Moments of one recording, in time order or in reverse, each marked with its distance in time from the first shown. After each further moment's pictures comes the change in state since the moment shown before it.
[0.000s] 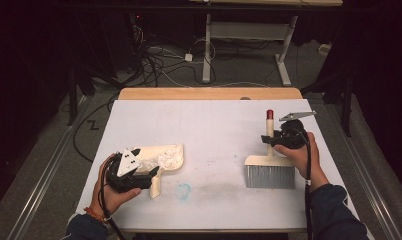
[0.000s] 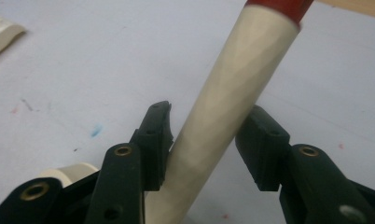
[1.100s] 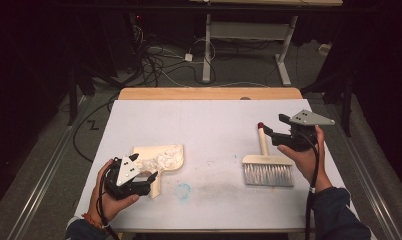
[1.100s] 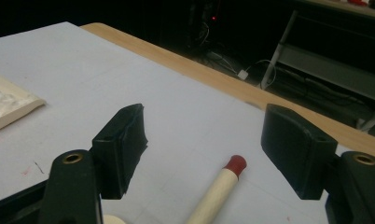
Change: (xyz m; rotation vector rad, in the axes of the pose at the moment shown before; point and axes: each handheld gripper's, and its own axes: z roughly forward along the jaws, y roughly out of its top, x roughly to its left) left arm -0.010 -0.010 -0.007 0.009 0.033 0.053; right arm 0.032 0.007 -0.047 -0.359 -0.128 -0.144
